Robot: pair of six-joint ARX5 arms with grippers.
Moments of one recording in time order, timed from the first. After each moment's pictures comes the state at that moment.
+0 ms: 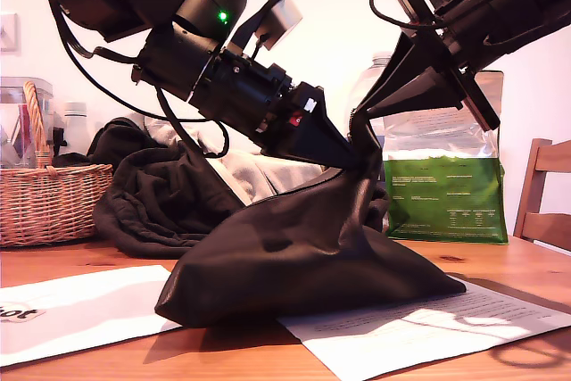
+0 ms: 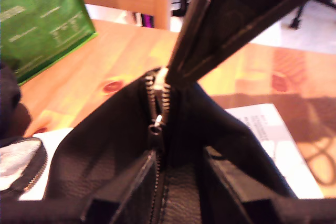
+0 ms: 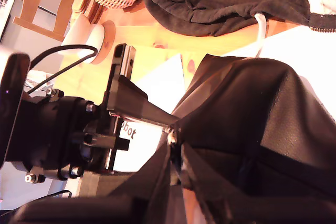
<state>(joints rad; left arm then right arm) -0.63 1.82 1.11 0.15 0.53 0.32 0.29 1.47 0.98 -0.22 -0.70 0.40</state>
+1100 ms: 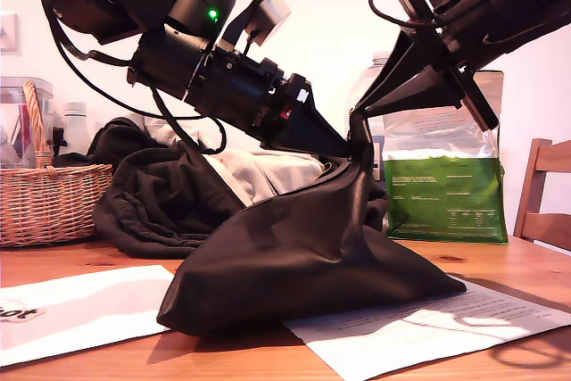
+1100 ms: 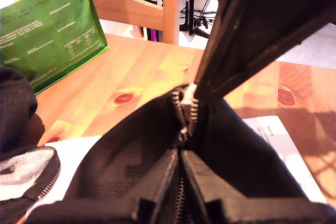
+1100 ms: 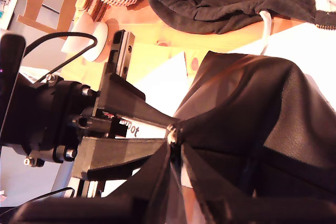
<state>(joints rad) -0.62 1.82 1.10 0.20 0.59 0.29 0.29 1.47 0.98 -0.22 -0.71 0.40</state>
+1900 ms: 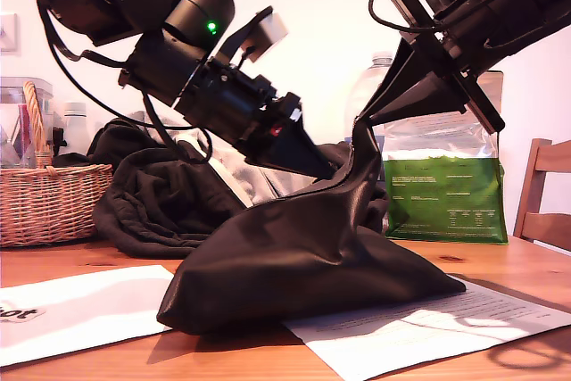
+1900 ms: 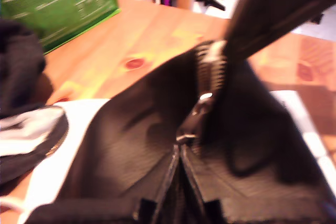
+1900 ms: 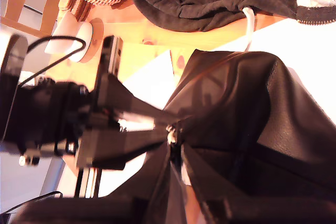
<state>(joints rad) -0.60 1.82 1.10 0.10 0.49 0.29 0.30 1.47 0.98 -0.25 -0.65 0.39</state>
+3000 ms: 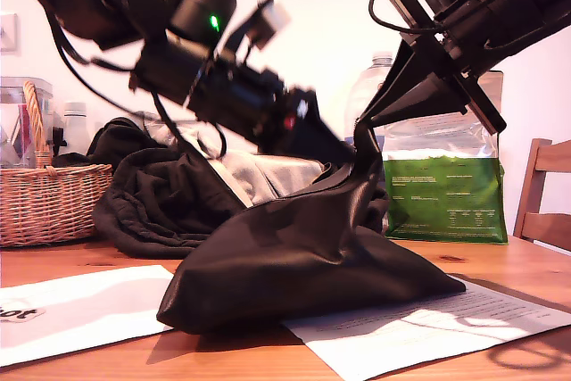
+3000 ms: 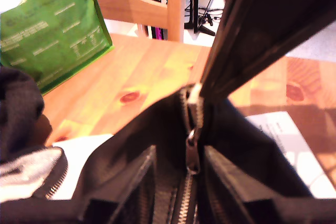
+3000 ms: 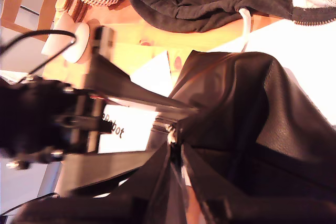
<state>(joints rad) -0.61 1.85 1.10 0.21 0.57 0.32 0.30 1.47 0.98 -0.25 -0.64 0.39</state>
